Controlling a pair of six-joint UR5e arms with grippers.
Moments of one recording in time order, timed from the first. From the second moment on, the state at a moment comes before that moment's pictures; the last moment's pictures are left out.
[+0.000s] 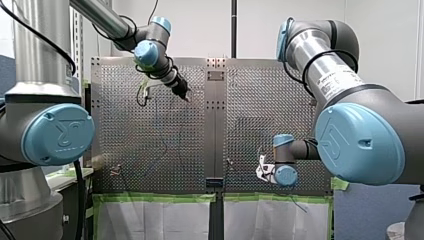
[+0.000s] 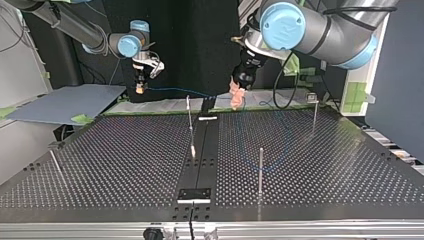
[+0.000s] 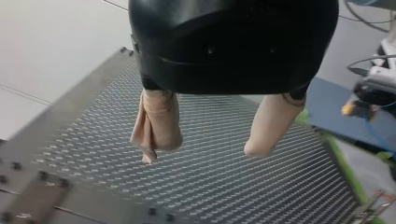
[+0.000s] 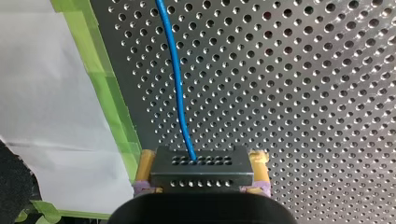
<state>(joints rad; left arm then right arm) -0.40 -1.55 -1.86 -3.22 -1.57 -1.75 1.95 -0.68 1.78 -0.87 1.74 1.76</state>
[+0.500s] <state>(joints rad) -0.49 -1.69 -2.00 -3.08 -1.59 -1.79 1.96 -0.68 1.78 -0.87 1.74 1.76</state>
